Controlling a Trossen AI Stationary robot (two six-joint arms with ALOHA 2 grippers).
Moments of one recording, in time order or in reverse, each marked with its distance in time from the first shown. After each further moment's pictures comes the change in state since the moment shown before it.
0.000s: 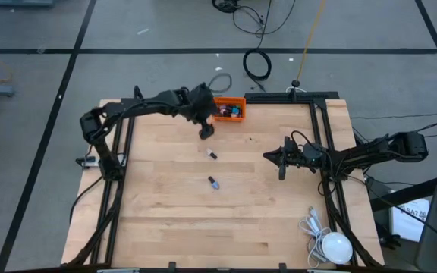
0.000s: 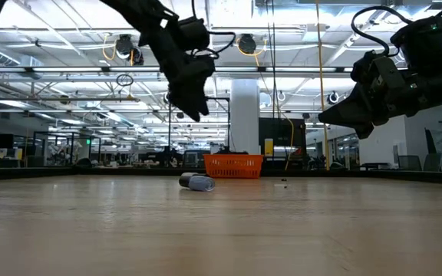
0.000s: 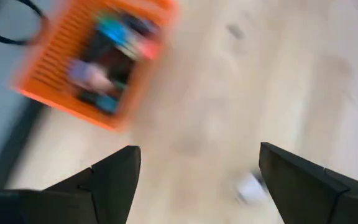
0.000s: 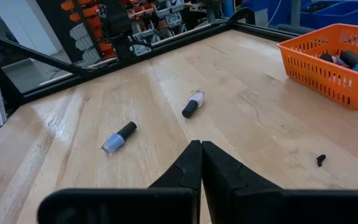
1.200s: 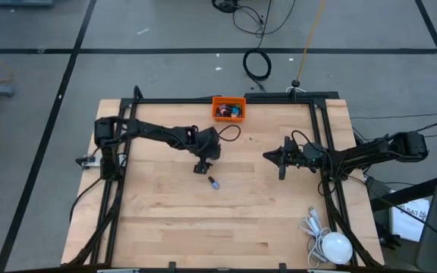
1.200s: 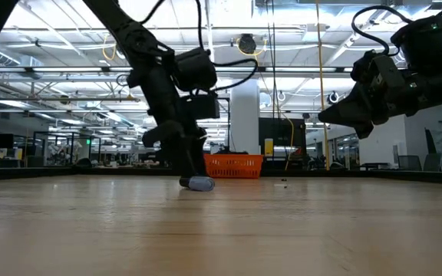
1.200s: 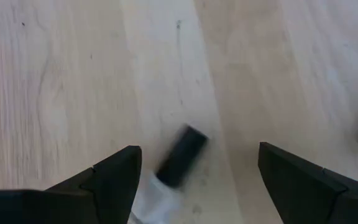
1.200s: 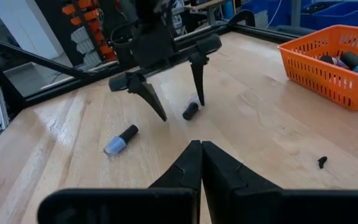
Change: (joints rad) left arm -0.241 0.114 -0.348 0.375 -0.008 0.328; right arm 0.000 0.000 0.000 0.008 0.000 0.011
